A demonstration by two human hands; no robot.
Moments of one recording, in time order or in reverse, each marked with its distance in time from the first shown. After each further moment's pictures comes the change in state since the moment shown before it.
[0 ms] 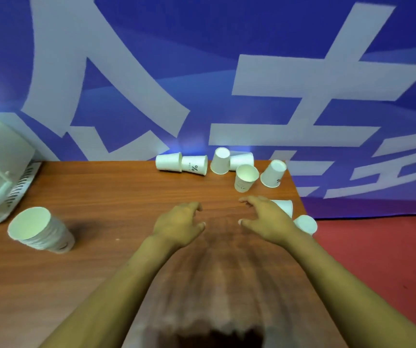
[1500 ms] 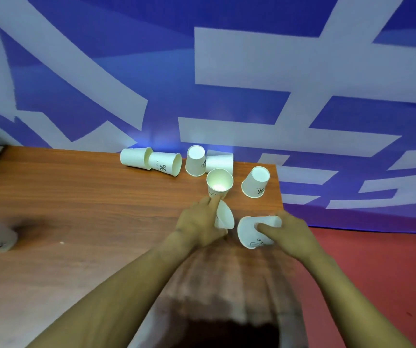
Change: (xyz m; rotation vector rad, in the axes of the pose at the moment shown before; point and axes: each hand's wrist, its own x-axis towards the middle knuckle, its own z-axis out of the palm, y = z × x) left_hand 0.127 0.117 0.081 0.043 0.000 0.056; right_hand 0.052 0.149 -0.059 0.180 -0.050 0.325
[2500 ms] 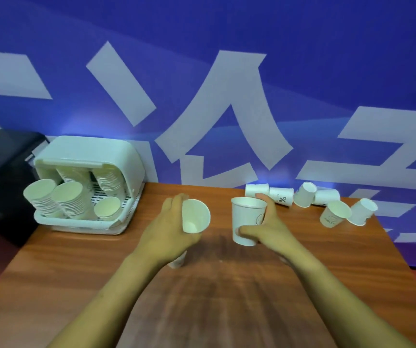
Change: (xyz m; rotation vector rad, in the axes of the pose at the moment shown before) left_hand -0.270 -0.345 -0.226 -0.247 0.398 -0.073; right_hand -0.147 -0.356 0.241 0.515 -0.013 -0.319
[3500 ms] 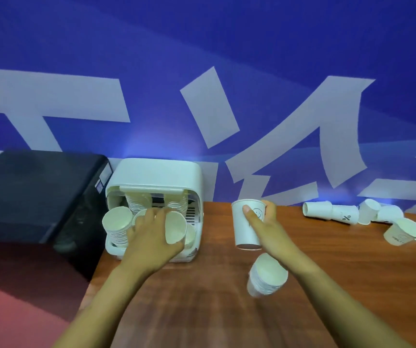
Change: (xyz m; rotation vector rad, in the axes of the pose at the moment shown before) left_hand 0.039 -0.218 -0.157 0.193 0.035 -0.096; right_hand 0.047 -0.121 0.221 0.053 0.105 0.016
